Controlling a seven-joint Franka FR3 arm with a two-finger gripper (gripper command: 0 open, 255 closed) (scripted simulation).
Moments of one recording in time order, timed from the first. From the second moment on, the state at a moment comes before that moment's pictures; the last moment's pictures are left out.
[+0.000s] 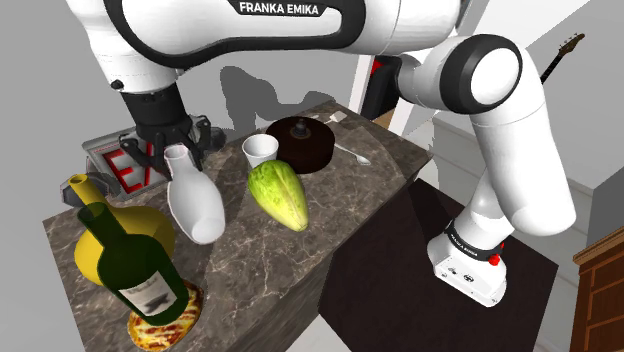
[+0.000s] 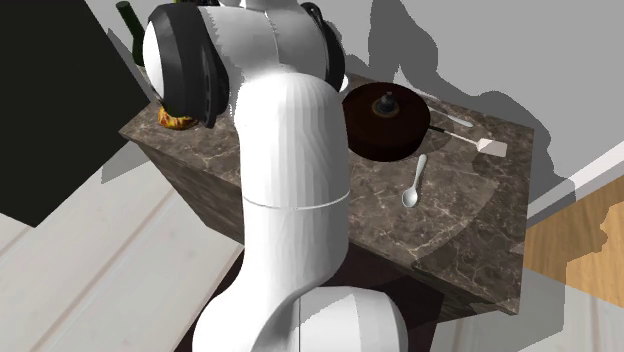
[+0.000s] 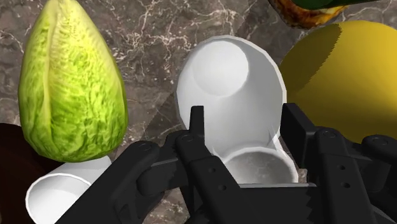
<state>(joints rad) 0.52 0.71 0.58 -0.95 -0.30 1.52 1.15</state>
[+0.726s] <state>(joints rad) 0.47 0.69 0.58 -1.13 -0.30 1.66 1.16</state>
